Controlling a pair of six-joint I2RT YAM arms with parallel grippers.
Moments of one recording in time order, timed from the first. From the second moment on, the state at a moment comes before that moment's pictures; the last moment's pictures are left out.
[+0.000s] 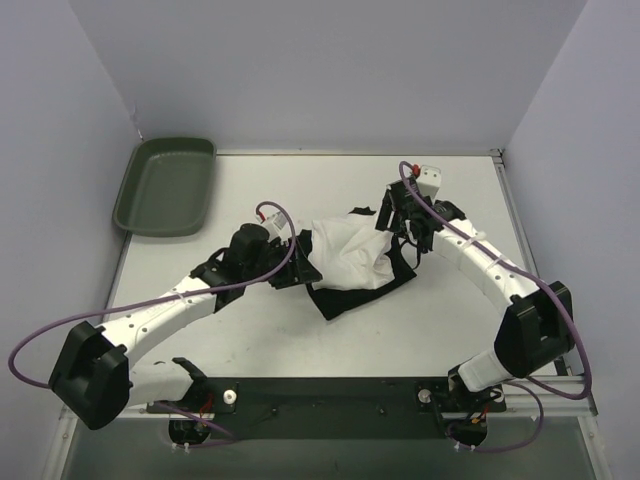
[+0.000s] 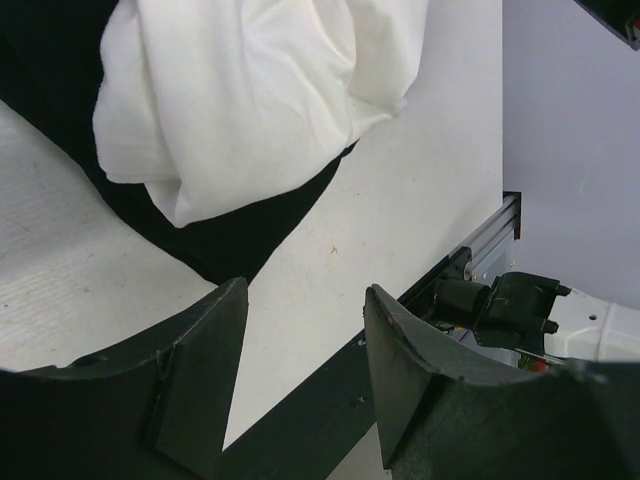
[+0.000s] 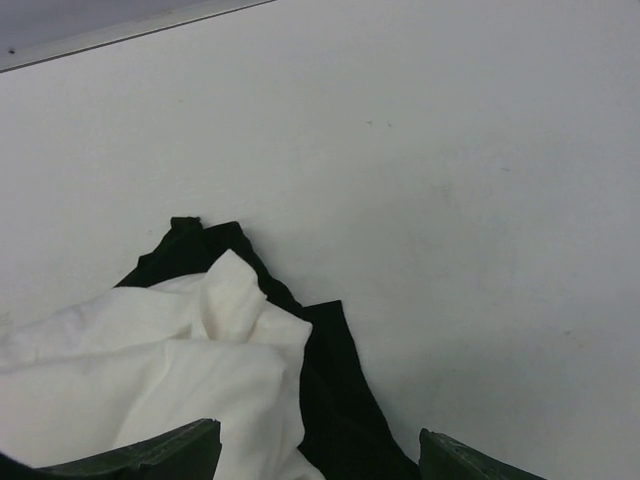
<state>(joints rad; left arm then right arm) -0.64 1.21 0.77 -0.14 0.31 -0.84 0.46 1.48 1.20 -0.64 0.47 0.59</state>
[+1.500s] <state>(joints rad) -0.72 1.41 0.87 -0.14 0.14 -0.82 0.45 1.63 1.08 -0.43 0.28 0.60</state>
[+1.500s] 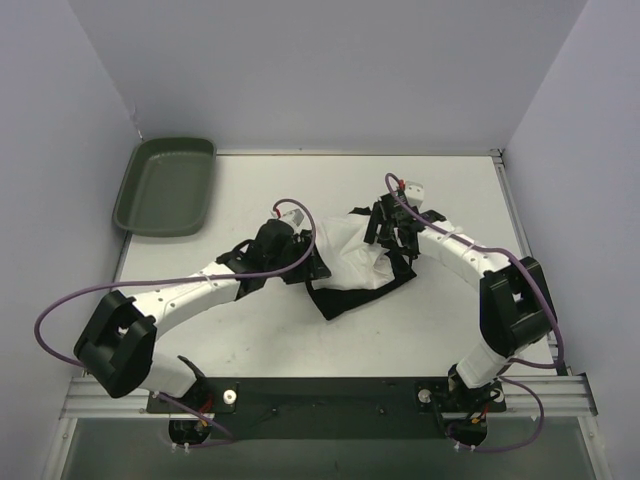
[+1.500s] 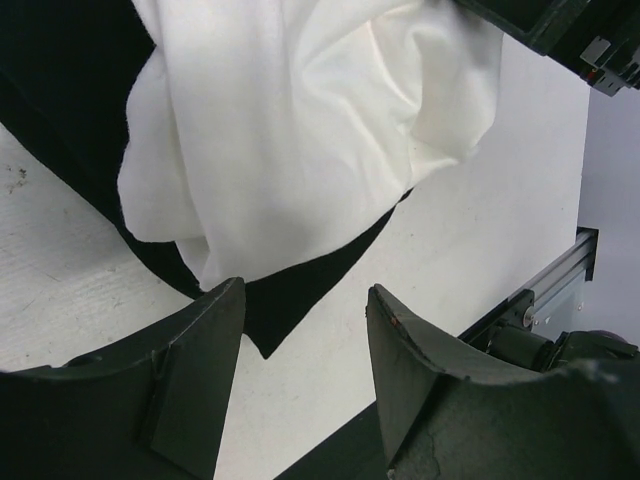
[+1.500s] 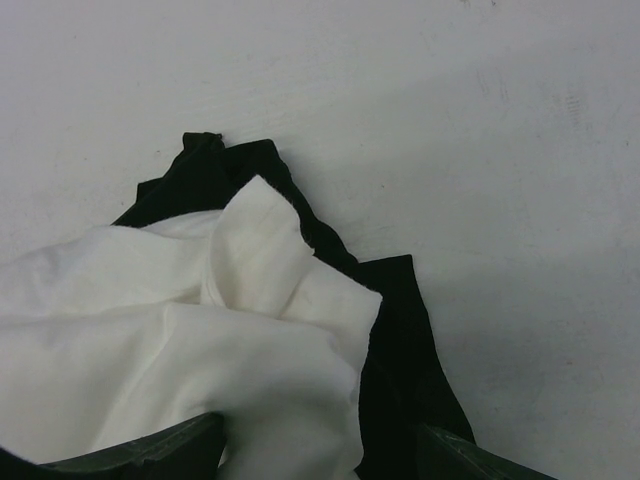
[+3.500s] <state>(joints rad) -0.75 1.67 1.00 -0.17 0.10 -0.78 0.41 1.70 1.12 -0.41 0.24 0.60</state>
